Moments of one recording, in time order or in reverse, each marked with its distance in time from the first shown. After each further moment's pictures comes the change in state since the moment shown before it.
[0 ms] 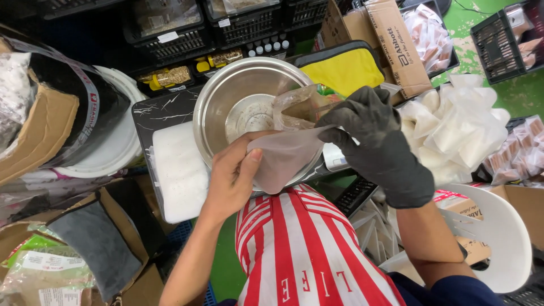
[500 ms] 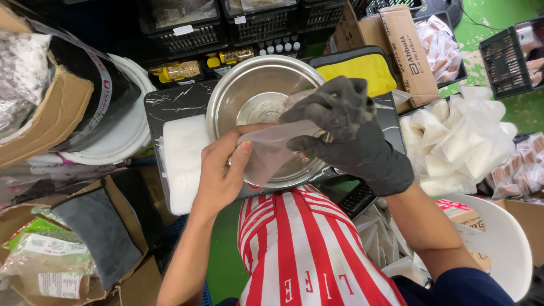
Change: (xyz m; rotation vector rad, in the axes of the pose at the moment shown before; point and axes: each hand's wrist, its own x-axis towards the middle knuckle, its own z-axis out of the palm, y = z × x) left_hand -0.009 0.004 -0.032 0.064 0.076 -0.038; right_hand 0.051 -0.032 0.017 0.152 -0.058 -0.109
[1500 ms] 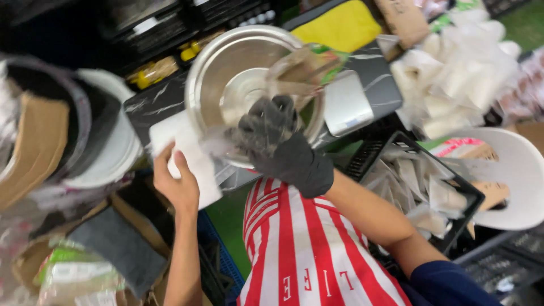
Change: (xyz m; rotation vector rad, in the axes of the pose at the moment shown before) left_hand -0.080 -0.159 -0.044 0.487 0.480 0.036; right_hand -0.012 -0.077 0.108 -0.471 0.423 -0.062
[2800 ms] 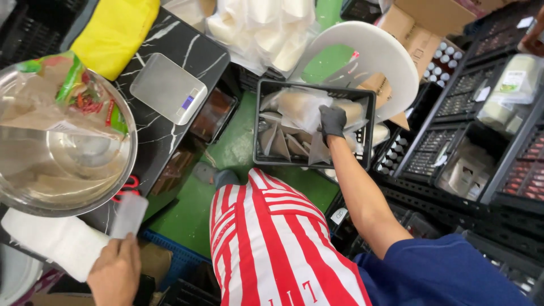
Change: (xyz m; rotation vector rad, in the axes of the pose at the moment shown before) left_hand -0.119 0.042 -0.020 0.876 -0.681 0.900; right_hand -0.561 0.145 -0.109 0.221 0.443 2.399
